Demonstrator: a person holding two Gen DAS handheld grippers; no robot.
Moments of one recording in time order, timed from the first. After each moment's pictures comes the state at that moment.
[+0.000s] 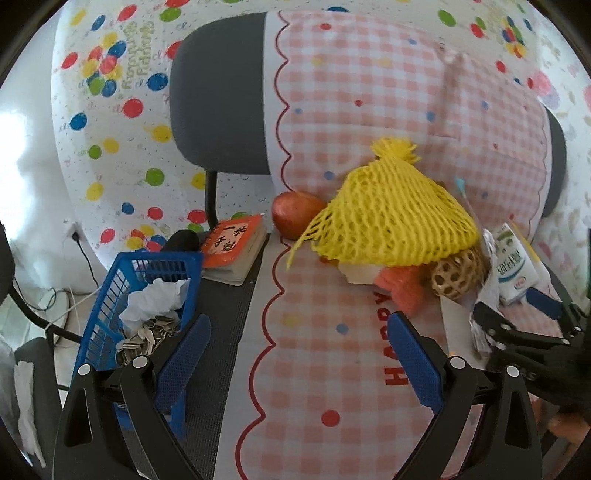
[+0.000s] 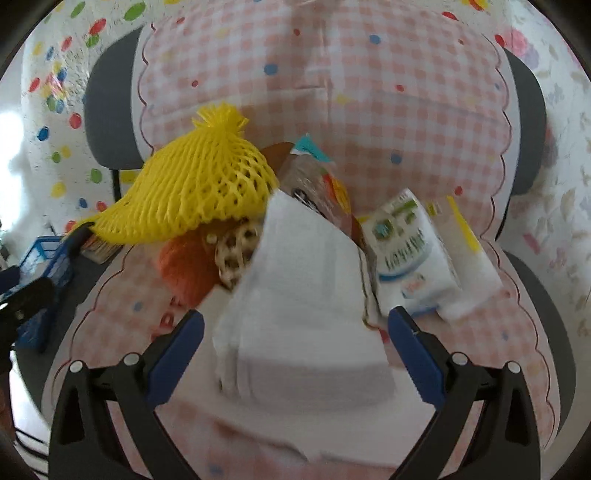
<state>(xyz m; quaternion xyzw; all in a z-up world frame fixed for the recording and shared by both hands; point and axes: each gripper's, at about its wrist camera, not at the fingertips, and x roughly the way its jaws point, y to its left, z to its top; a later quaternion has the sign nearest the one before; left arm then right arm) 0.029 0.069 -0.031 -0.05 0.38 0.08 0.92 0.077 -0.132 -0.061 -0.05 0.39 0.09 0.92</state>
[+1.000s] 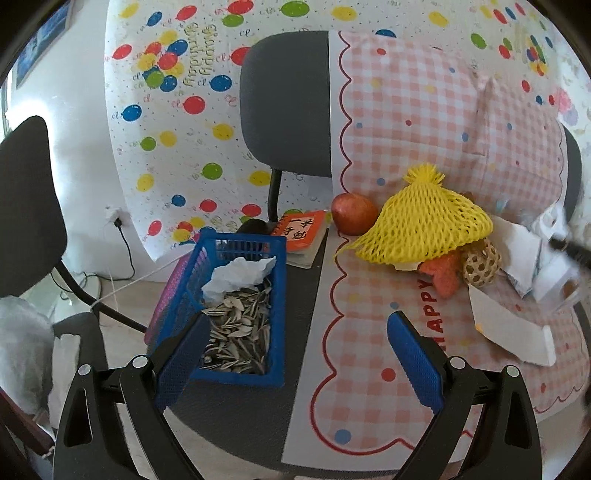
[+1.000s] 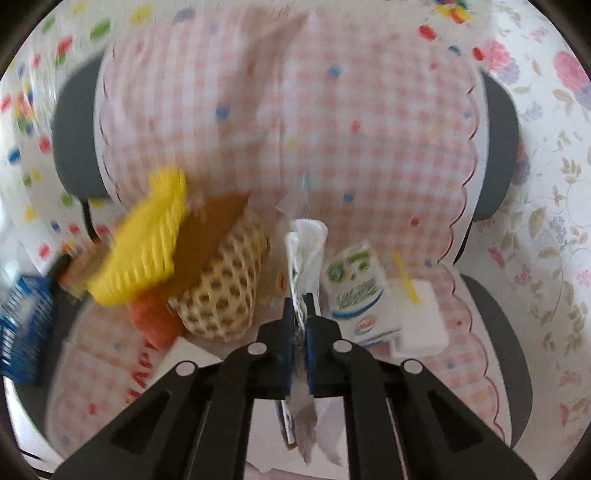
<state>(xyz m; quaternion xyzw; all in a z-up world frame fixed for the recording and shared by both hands) -0.031 0.110 -0.007 -0.04 0.37 0.14 0.92 0.094 -0.163 0.007 -0.04 0.36 0.04 0.93</state>
